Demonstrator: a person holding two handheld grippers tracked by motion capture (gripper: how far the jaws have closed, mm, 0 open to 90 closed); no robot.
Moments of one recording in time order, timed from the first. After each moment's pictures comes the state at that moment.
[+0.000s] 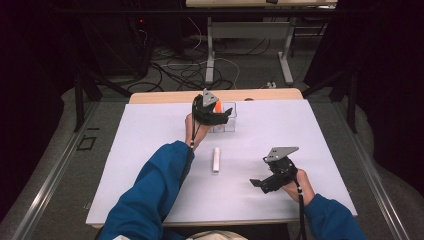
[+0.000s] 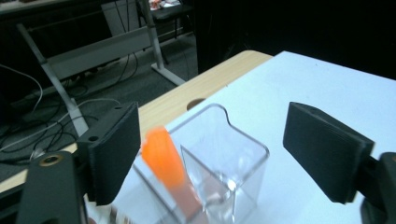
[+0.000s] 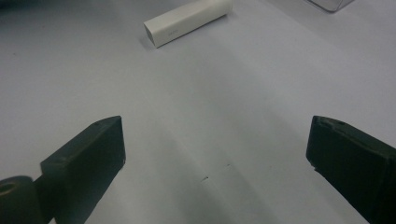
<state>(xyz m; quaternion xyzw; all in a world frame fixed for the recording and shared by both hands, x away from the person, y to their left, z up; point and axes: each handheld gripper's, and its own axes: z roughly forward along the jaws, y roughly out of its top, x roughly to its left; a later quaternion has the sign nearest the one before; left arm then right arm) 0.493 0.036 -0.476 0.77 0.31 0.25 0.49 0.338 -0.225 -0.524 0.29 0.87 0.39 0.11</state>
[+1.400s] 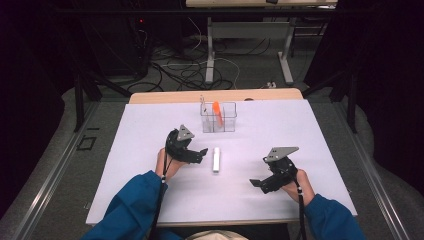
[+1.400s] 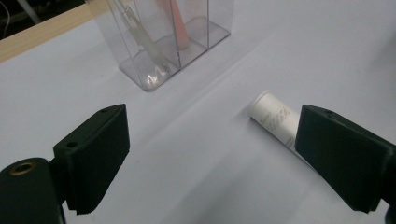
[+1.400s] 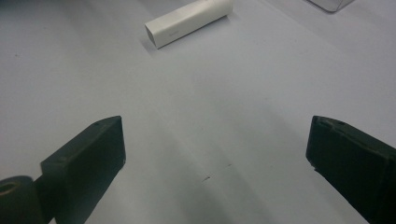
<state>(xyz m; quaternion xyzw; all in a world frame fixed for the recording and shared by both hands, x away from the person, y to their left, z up) 0.410 0.113 -0.526 0.84 0.33 0.19 0.40 0.337 -0.224 -0.523 0.29 0.87 0.38 0.12</state>
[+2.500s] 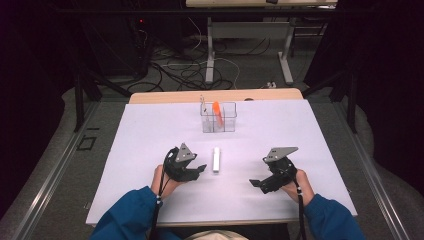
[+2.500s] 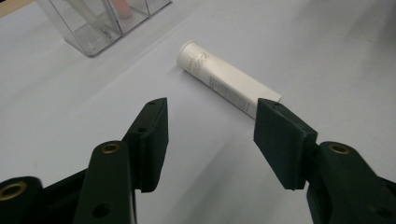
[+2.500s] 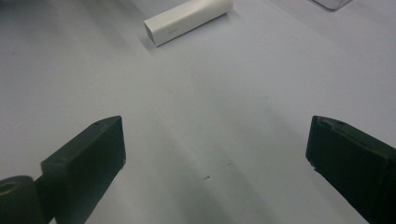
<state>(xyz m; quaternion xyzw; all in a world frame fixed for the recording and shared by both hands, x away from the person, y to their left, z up) 0.353 0.112 -0.533 0.86 0.28 0.16 0.39 0.338 -0.224 -0.524 0.29 0.87 0.38 0.11</state>
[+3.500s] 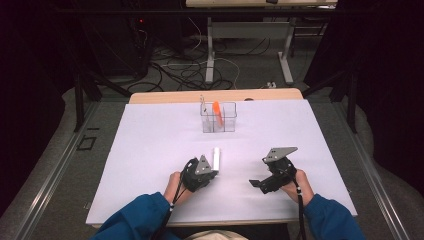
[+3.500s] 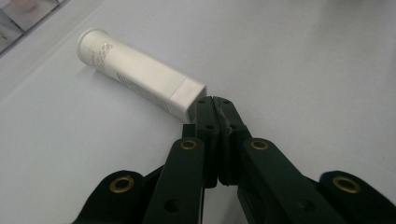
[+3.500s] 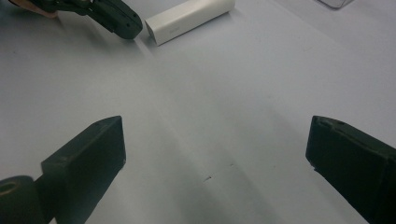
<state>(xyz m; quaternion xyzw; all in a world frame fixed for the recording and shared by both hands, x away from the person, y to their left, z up) 0.341 0.068 -0.561 0.89 0.22 0.14 0.37 0.339 -0.223 -0.526 0.28 0.87 0.38 0.11</state>
